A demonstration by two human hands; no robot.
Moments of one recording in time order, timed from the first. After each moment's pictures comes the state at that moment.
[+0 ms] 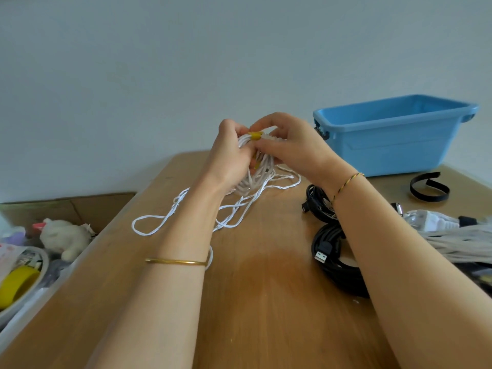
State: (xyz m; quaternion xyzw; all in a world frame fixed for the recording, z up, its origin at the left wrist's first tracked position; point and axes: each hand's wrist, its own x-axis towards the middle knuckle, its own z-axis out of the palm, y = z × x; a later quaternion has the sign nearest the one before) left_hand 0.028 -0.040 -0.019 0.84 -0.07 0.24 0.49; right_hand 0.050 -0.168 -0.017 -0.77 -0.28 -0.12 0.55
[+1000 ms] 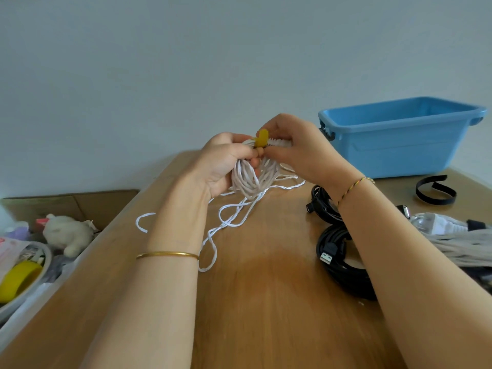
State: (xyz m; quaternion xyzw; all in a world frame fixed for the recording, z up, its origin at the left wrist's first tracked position) left_hand 0.022 -0.024 -0.013 0.71 -0.06 0.03 0.70; right_hand 0.056 -0.170 -0.023 -0.79 -0.32 -0.17 0.49
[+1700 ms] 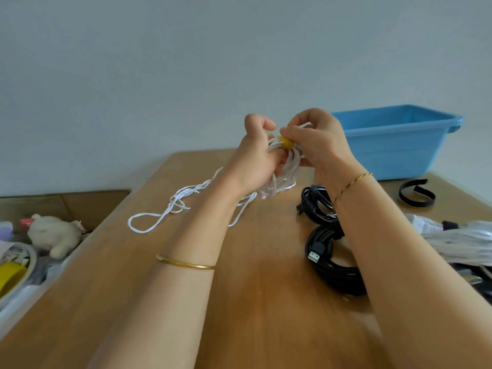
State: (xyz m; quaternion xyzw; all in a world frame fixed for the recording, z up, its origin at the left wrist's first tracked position) left_hand 0.021 -0.065 -0.018 0.85 -0.16 0.18 0.47; right_hand 0.049 -0.181 -0.010 -0.71 -0.09 -0.16 0.67
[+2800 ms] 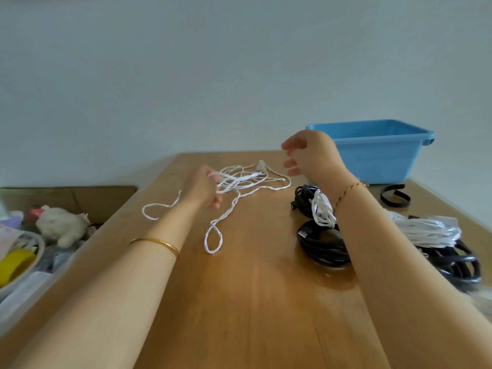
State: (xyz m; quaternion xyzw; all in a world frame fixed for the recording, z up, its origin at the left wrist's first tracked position) left_hand 0.013 0.014 -0.064 0.84 0.12 0.16 0.50; right_hand 0.013 -0.194 -0.005 -0.84 -0.10 -0.14 0.51
